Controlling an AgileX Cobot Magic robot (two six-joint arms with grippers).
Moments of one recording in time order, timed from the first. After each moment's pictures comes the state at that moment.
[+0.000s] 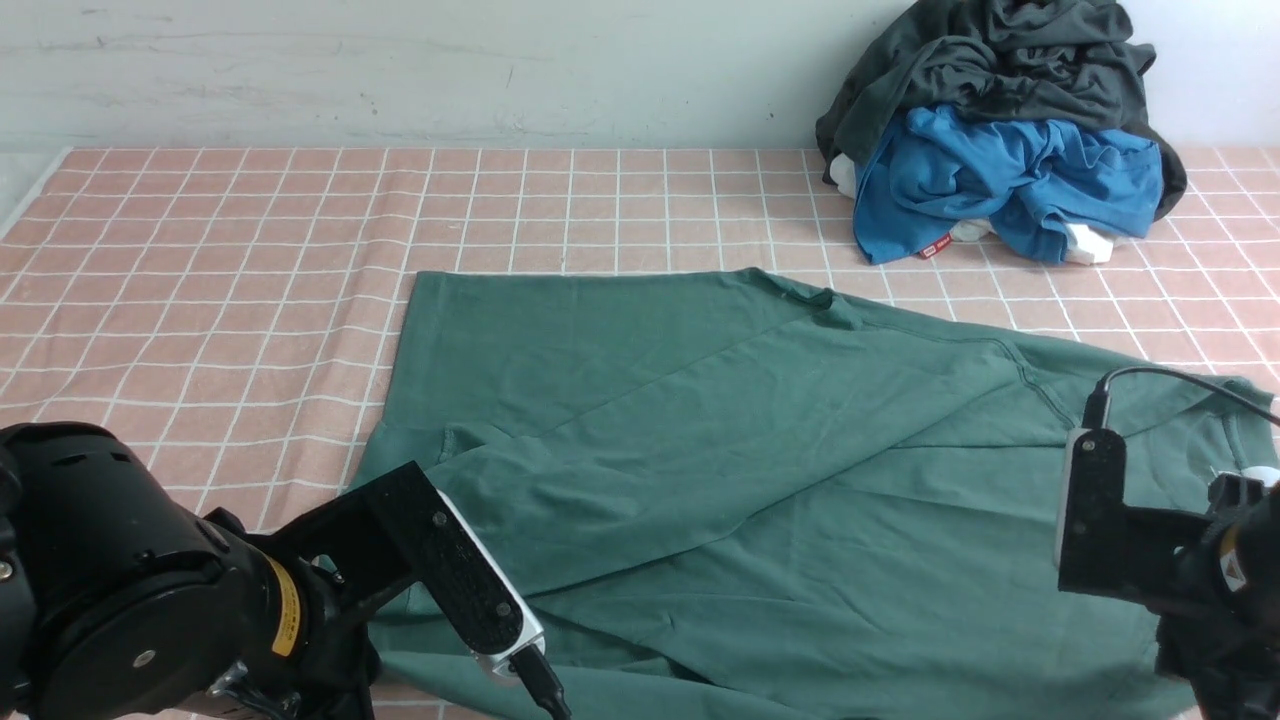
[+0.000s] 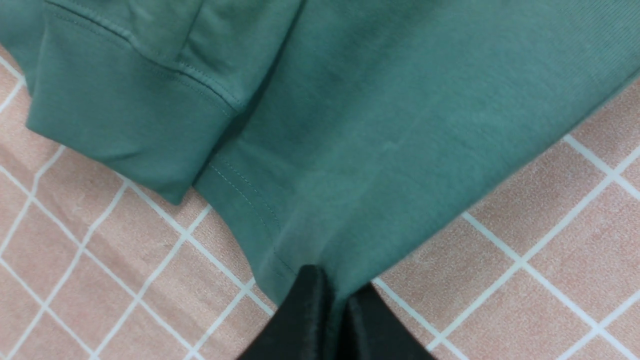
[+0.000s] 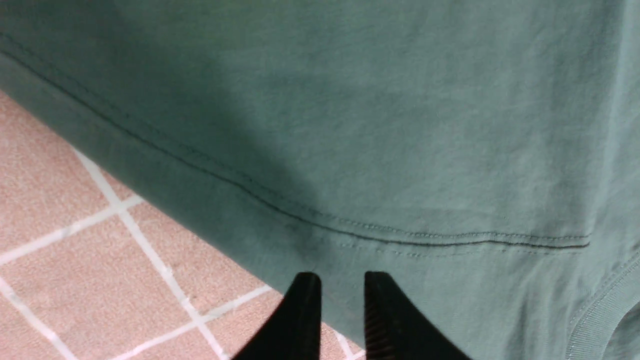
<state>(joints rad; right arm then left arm) 0.27 1.46 -0.69 -0.34 0.78 -0.65 -0.64 1.25 -0.70 0.22 0.79 0.11</state>
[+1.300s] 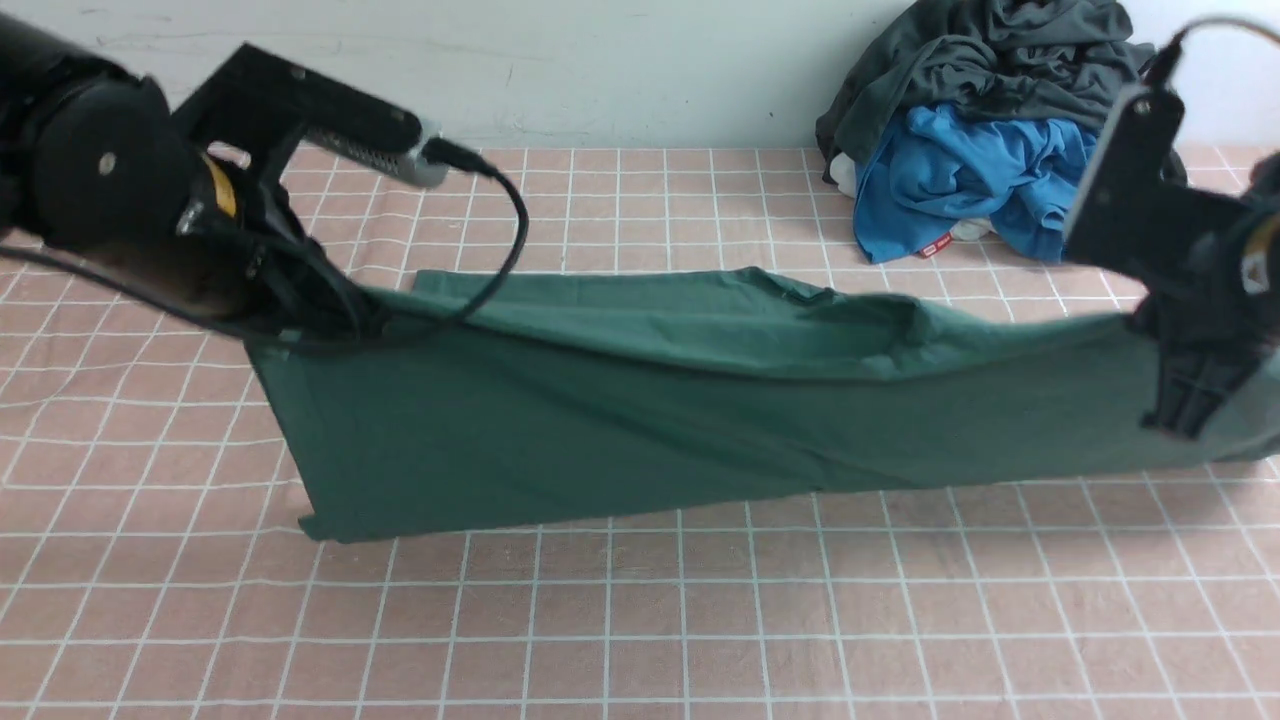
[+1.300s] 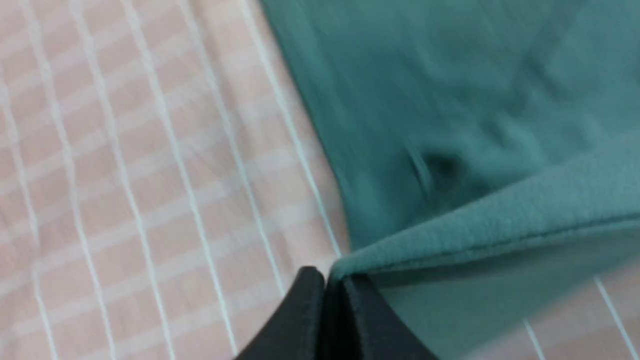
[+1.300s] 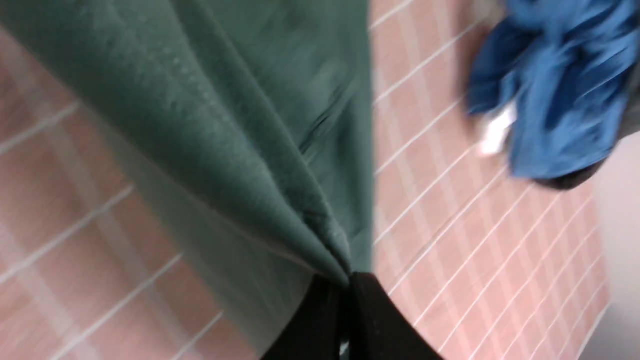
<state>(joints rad) 0.25 1.48 -1.13 -0.46 0.69 -0.50 -0.26 1.52 -1.28 0.24 0.76 -0.03</state>
